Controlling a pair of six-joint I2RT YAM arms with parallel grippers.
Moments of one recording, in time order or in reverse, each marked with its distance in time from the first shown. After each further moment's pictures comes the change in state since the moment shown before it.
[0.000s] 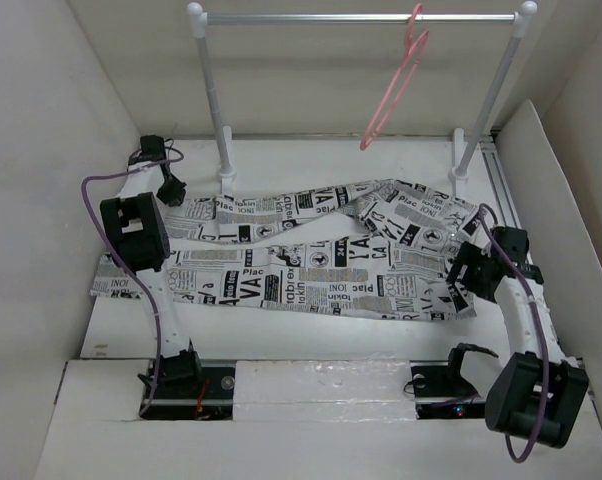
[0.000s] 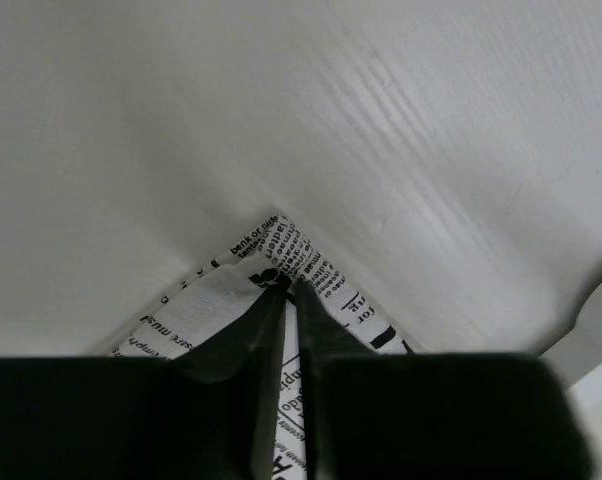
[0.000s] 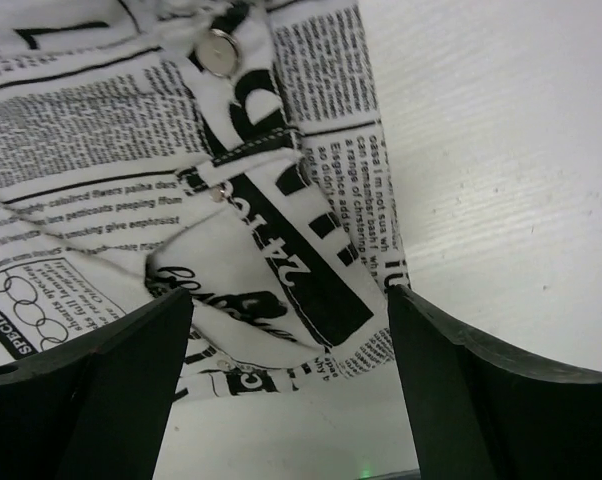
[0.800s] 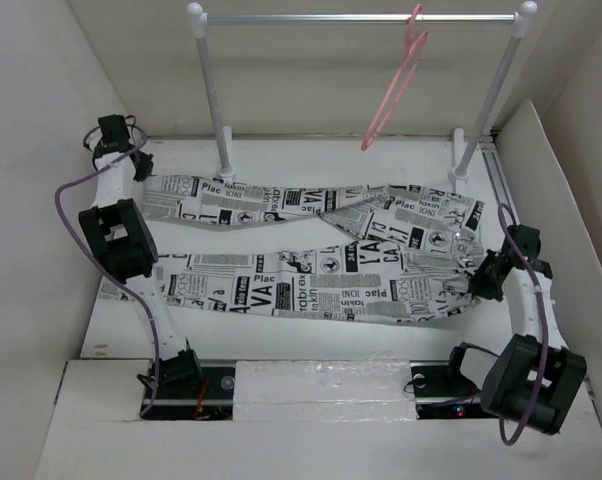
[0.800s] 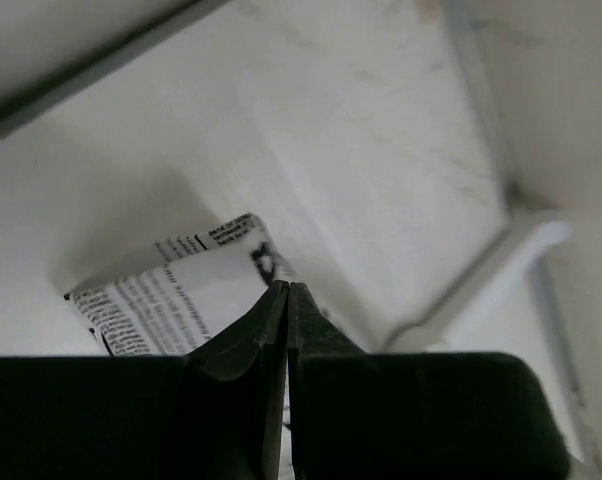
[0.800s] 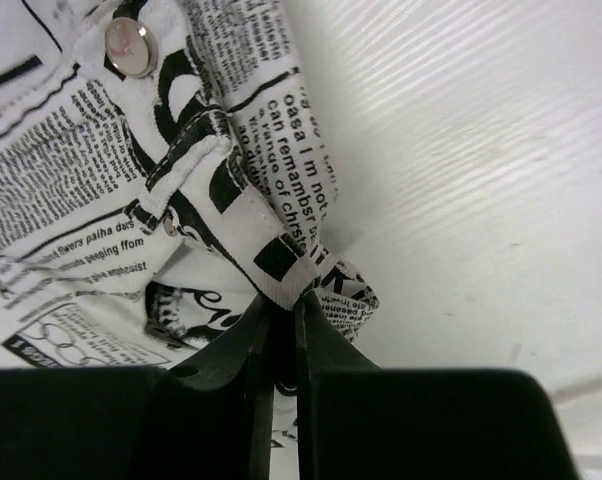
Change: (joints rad) left arm 0.118 -0.033 0.144 0.048 0.026 -0.154; right arm -0.101 0.096 0.023 -0.048 0.054 0.108
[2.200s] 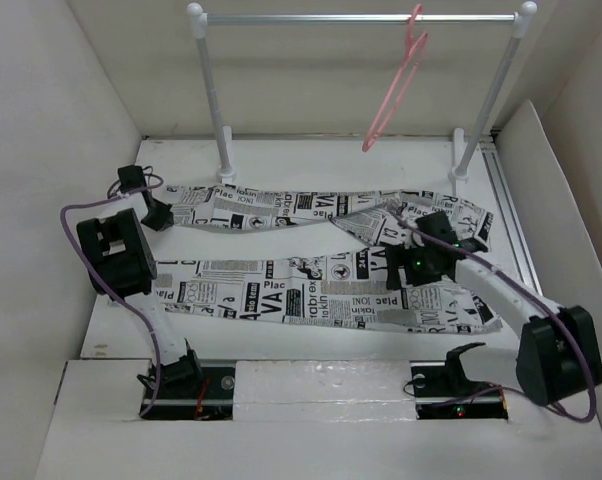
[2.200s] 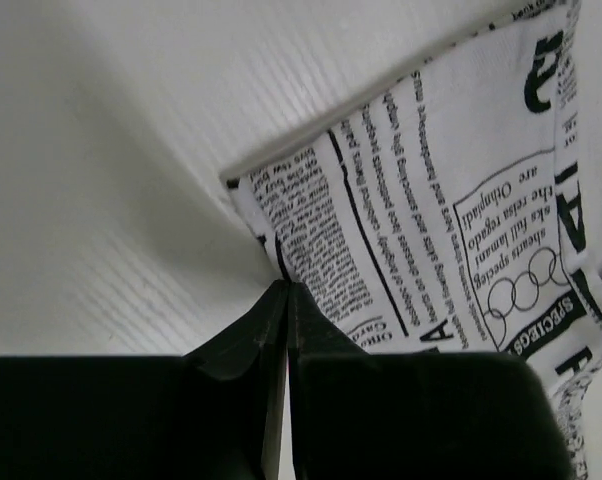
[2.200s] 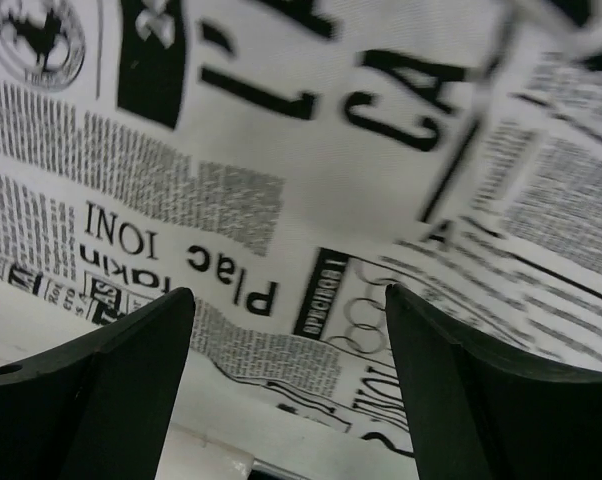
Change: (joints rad) left arm 0.000 -0.260 -0.628 0.191 0.079 0.007; right arm 0.602 0.093 0.077 0.090 -0.192 -0.192
